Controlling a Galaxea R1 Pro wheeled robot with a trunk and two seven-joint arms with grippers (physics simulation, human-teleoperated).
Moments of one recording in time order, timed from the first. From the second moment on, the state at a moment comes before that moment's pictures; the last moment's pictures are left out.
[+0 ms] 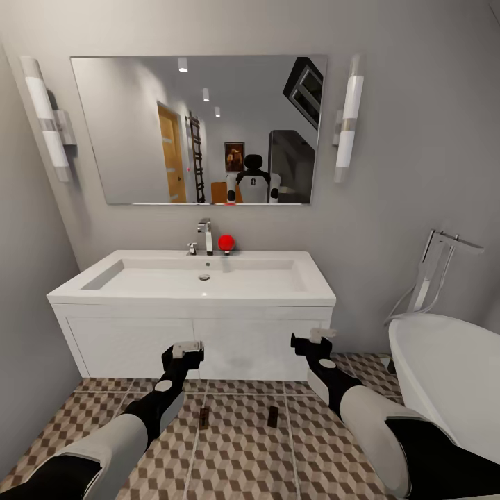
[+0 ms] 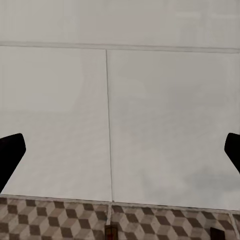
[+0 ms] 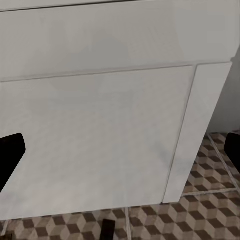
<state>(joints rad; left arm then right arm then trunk) -0.79 -0.06 -0.14 -0.23 0.11 -0.32 0.15 -0.93 0.11 -0.06 -0.10 0.02 -0.26 -0.16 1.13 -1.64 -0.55</state>
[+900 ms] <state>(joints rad) -0.79 -0.07 -0.14 -0.22 0.11 -0.32 0.16 -0.93 0.11 -0.06 -0.09 0.02 -0.26 -0.16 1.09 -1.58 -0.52</state>
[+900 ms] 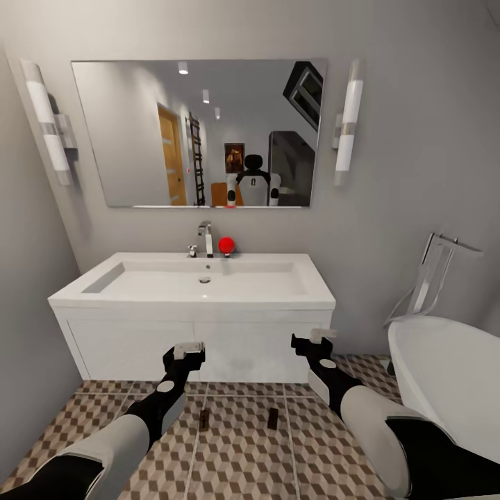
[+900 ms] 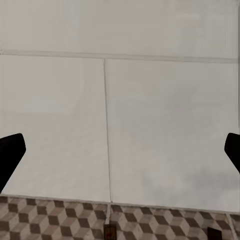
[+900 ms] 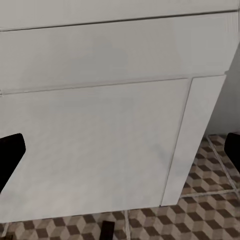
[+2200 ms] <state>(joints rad) -0.79 -0.07 -0.14 -0.20 0.12 -0.32 0.15 -0.93 0.11 -0.06 -0.09 0.02 -0.25 -0.16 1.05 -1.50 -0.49</state>
